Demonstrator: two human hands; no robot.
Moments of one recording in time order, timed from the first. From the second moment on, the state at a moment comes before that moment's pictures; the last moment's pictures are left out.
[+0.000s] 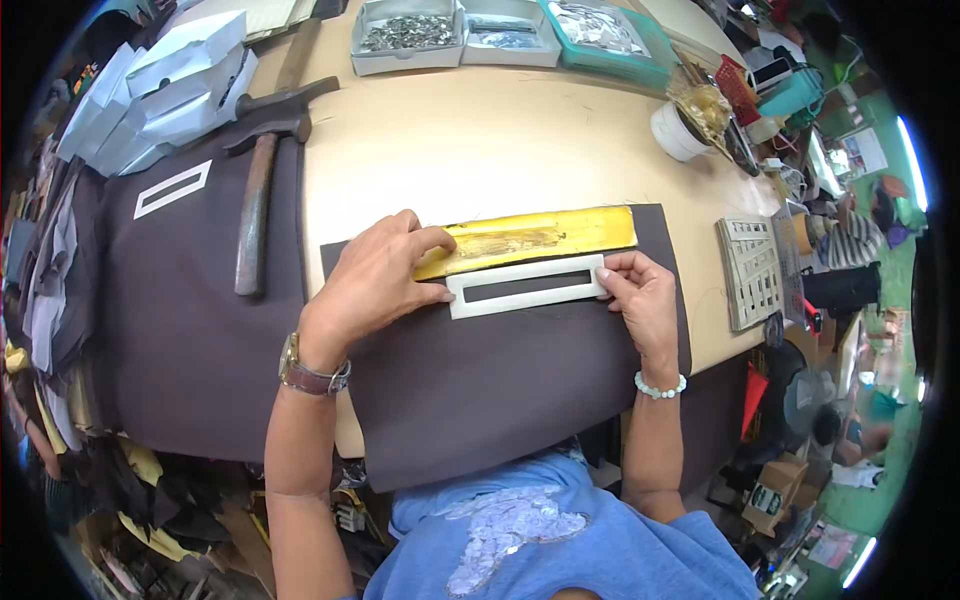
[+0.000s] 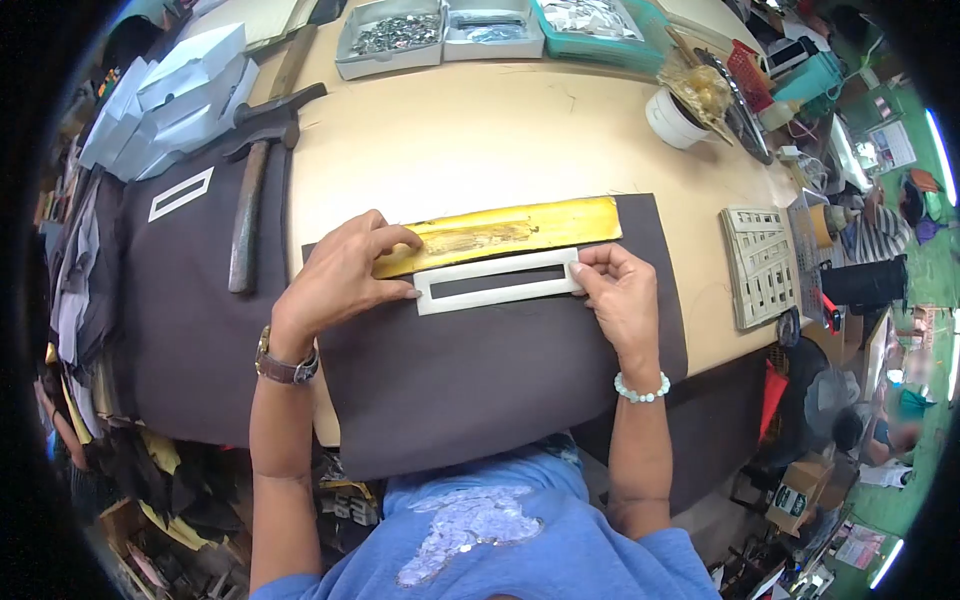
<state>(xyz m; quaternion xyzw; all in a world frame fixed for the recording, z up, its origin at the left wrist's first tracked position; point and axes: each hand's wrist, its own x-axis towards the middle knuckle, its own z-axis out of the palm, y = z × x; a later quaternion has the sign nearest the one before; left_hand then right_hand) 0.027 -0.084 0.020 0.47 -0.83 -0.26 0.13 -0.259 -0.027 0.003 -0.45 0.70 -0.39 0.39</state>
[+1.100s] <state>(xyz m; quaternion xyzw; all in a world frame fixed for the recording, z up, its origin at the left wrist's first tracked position) 0.019 -0.074 0.028 0.48 -0.84 -0.23 0.12 -0.247 -0.021 -0.009 -0.68 0.69 -0.25 0.03</state>
